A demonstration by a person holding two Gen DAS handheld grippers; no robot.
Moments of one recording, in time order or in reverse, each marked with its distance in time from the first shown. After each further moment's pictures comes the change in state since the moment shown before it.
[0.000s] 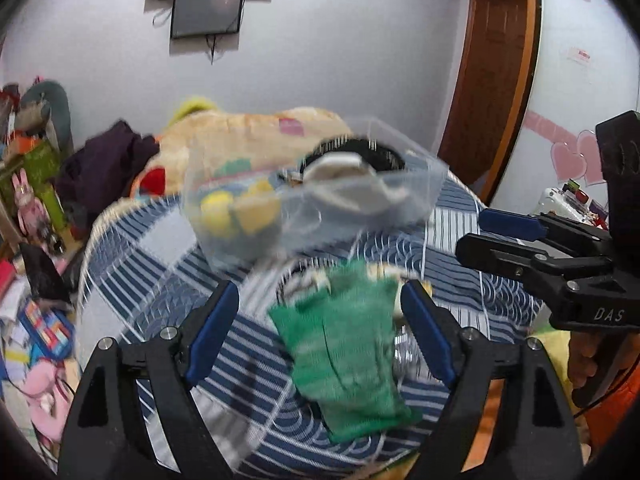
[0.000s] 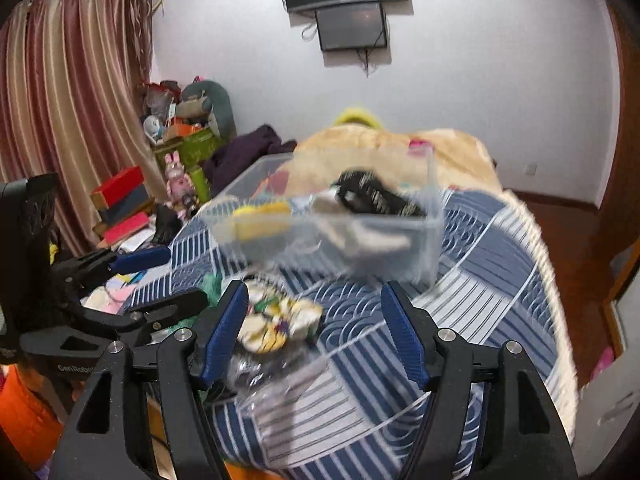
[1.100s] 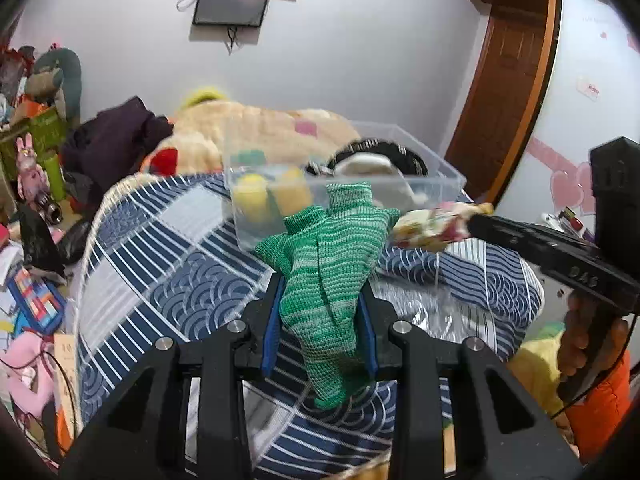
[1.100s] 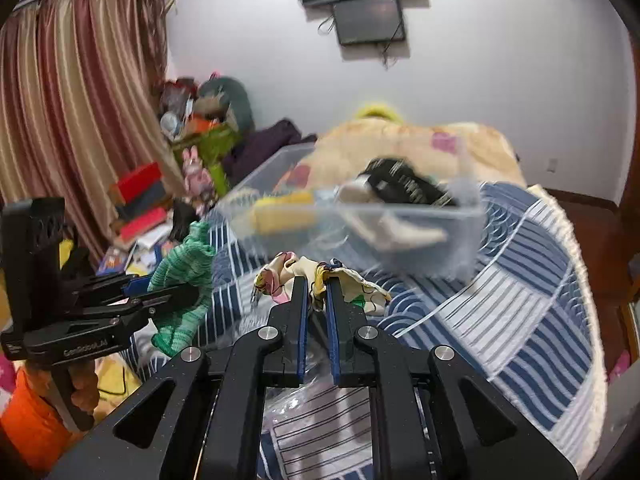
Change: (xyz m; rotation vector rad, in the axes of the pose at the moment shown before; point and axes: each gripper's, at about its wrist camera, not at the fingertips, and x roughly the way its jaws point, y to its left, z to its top) left arm -0.021 0.037 -0.009 -0.101 -0.044 -0.017; right arm -0.007 -0.002 0.005 0.002 -0.057 0.038
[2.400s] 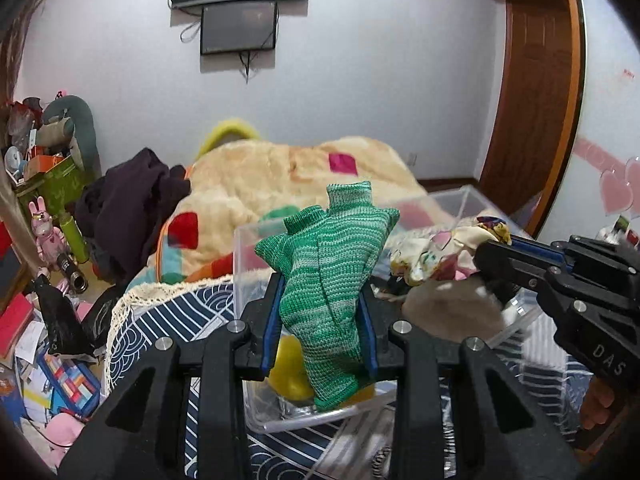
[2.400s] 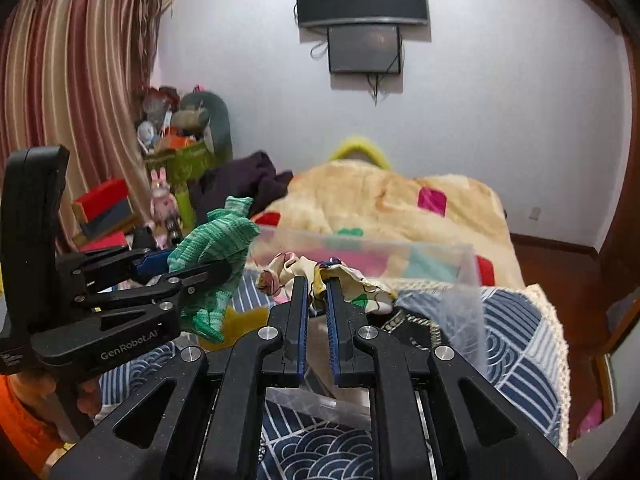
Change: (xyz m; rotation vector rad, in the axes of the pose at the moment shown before) left arm 0.099 0.014 0.104 0.096 -0.027 0.167; right arm 0.084 0.009 0.070 -0.113 -0.036 -0.105
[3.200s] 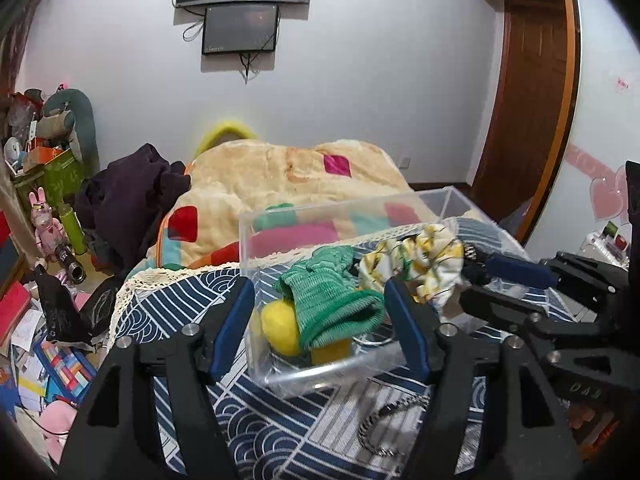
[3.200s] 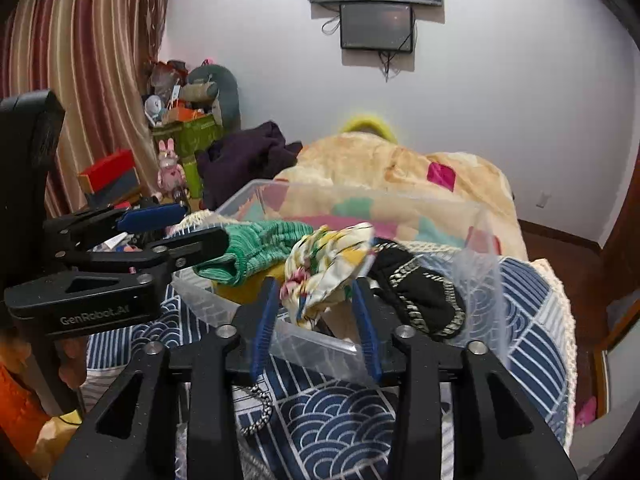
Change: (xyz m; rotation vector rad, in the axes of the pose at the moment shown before) left arm -0.041 0.000 -0.008 -0.033 -0.027 -0.037; right arm -0.035 -0.002 -0.012 -0.012 0.041 0.024
